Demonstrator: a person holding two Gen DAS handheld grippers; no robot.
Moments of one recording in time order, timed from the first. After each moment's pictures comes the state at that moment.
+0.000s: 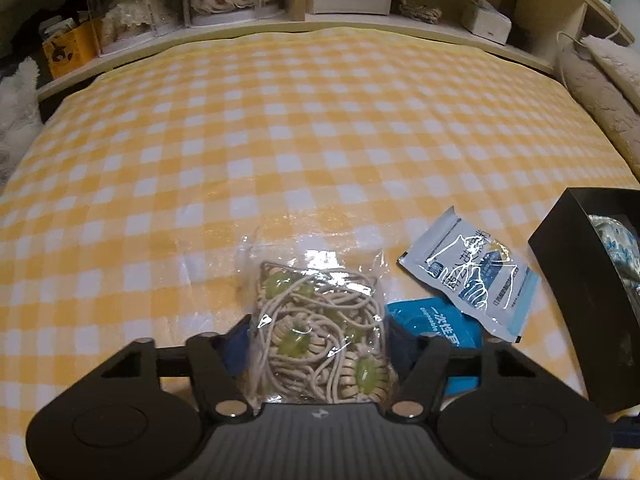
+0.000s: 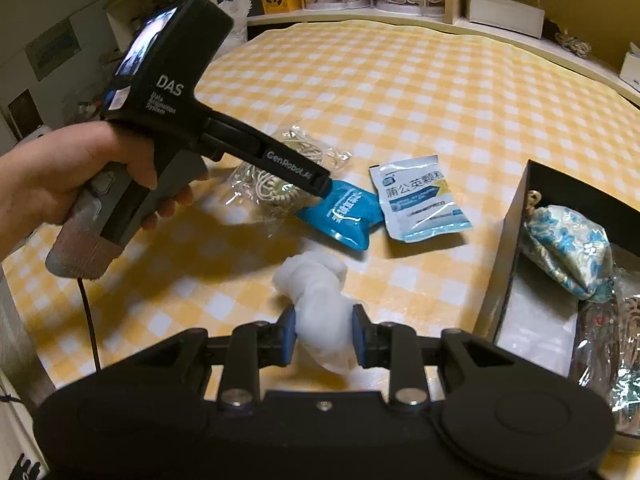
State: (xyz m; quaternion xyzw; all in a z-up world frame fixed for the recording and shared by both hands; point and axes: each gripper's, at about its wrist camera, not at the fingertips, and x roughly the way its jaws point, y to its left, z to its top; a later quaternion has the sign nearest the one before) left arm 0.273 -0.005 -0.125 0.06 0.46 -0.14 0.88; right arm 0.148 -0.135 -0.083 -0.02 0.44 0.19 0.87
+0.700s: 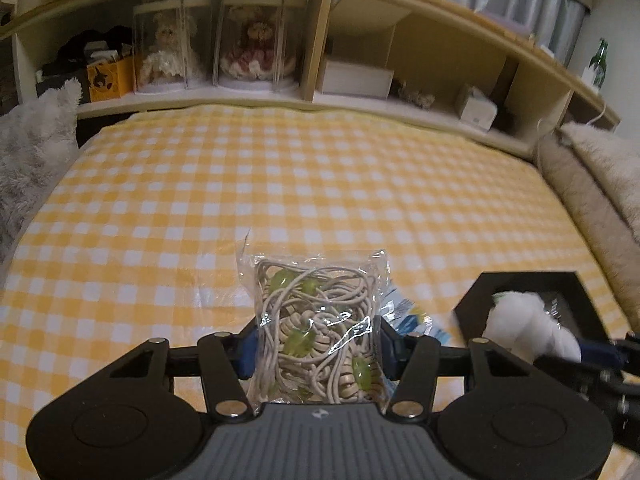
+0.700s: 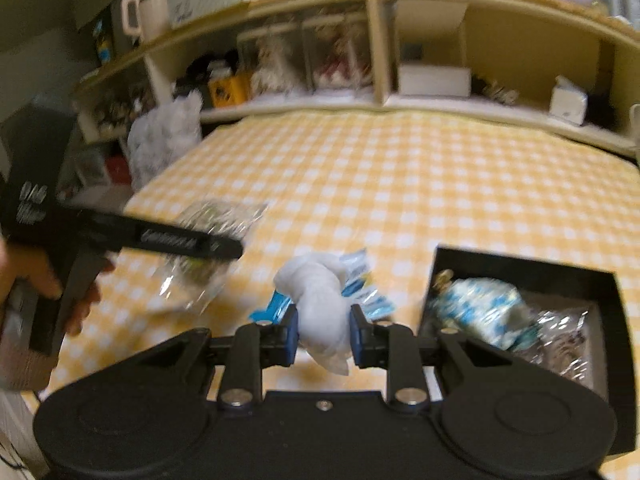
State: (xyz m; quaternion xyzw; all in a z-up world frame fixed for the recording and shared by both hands) left arm 0.207 0.019 -0.036 -0.03 0.38 -0.14 0.91; right arm 0.134 -0.180 -0.021 0.04 0.33 0.12 0.94
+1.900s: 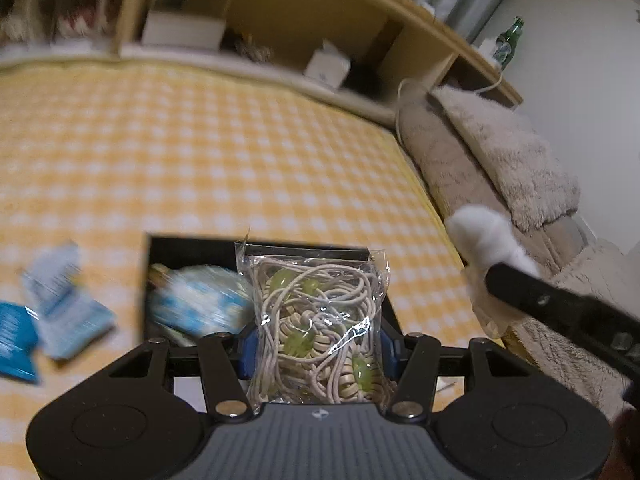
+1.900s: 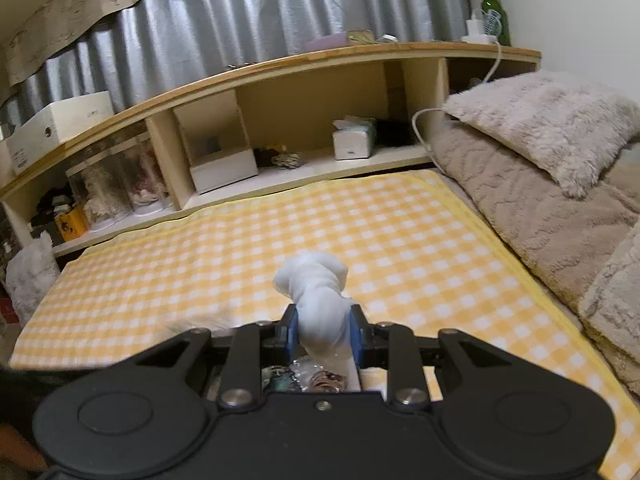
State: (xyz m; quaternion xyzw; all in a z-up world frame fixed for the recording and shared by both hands) left arm 0.191 -0.210 -0.057 -0.11 0.43 -0.28 0.85; right arm 0.083 -0.361 0.006 0.14 0.25 -0.11 0.95
